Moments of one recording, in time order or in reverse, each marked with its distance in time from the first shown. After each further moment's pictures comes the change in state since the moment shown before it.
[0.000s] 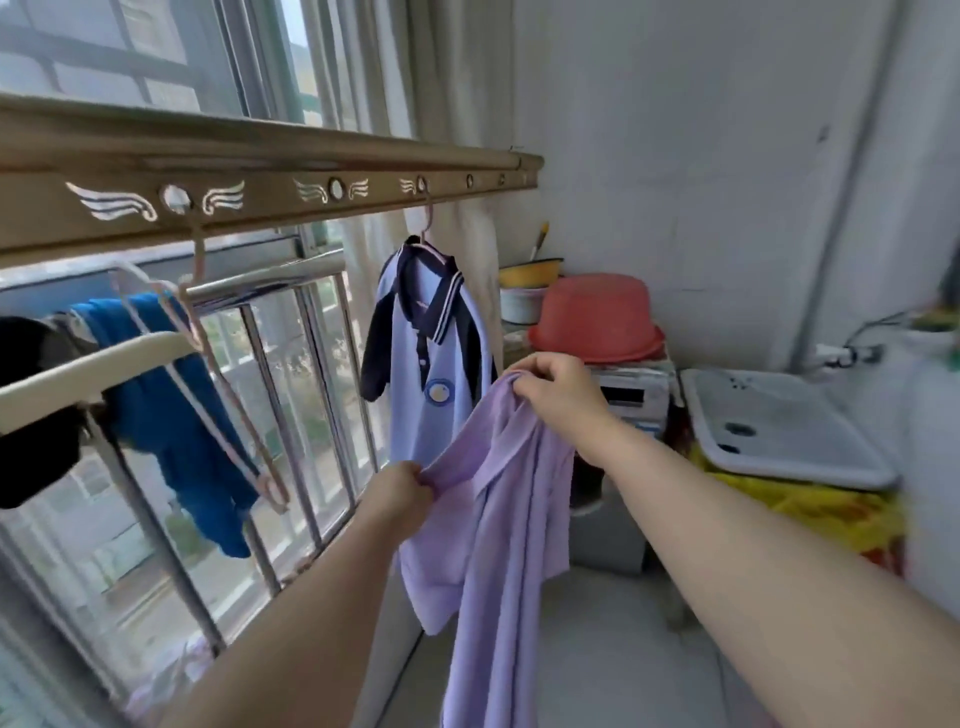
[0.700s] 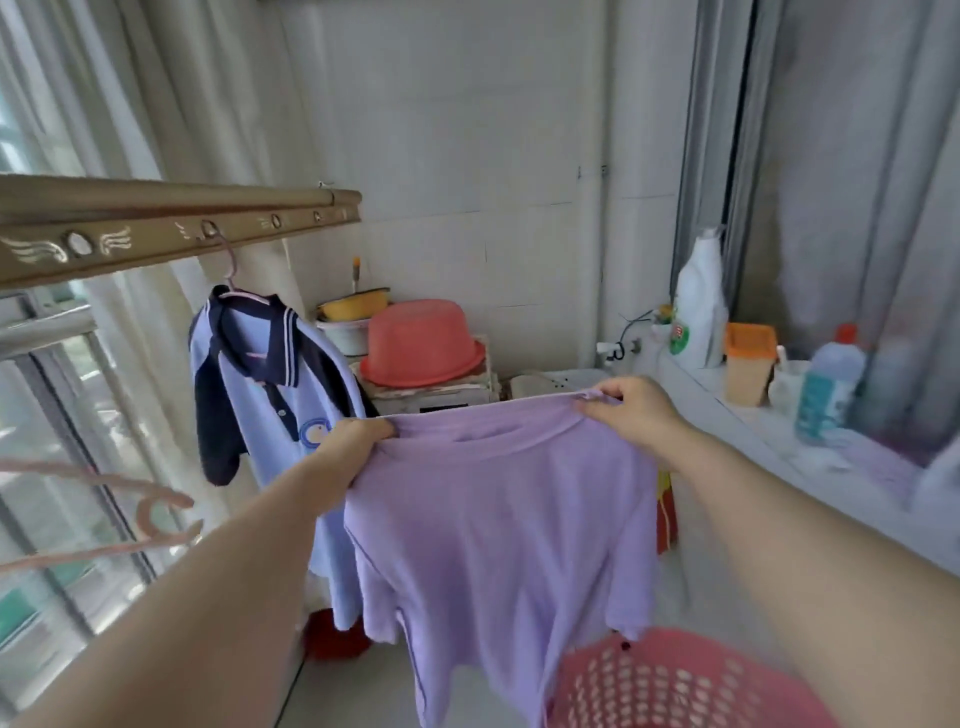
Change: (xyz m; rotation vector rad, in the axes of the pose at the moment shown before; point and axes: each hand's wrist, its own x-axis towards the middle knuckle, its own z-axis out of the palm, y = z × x) left_hand -0.062 0.243 0.048 -0.685 -0.307 -0.007; right_hand -0.092 0.093 -0.316 -0.330 0.320 0.231
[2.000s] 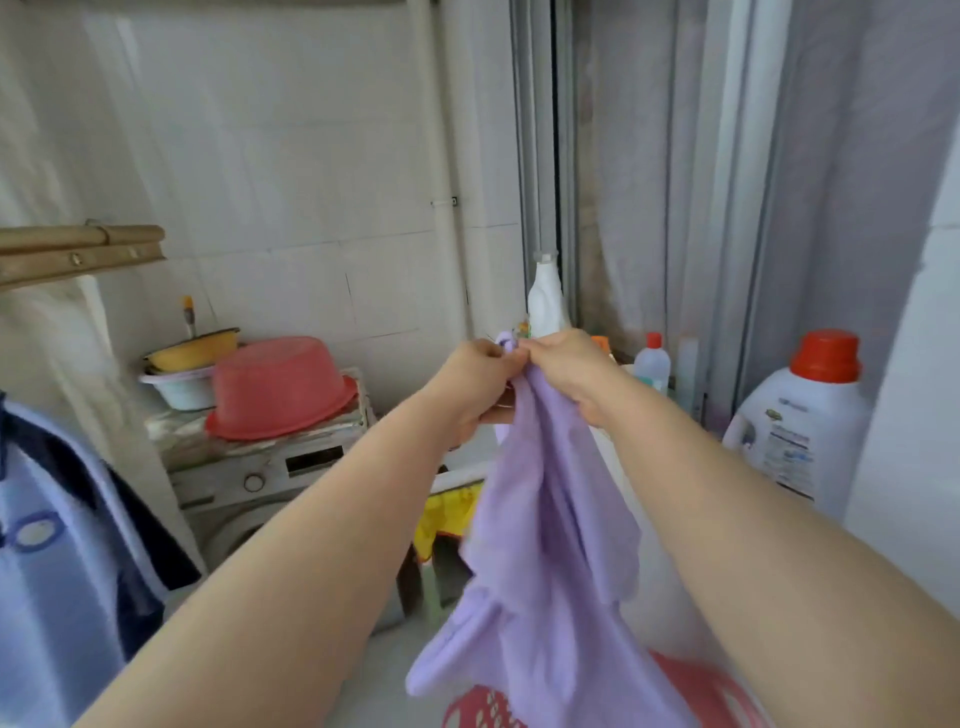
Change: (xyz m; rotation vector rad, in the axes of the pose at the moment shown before) left_hand -0.072 0.125 0.214 -0.022 -0.622 0.383; right_hand -0.010 -0.031 -0.104 0.182 0.257 0.186
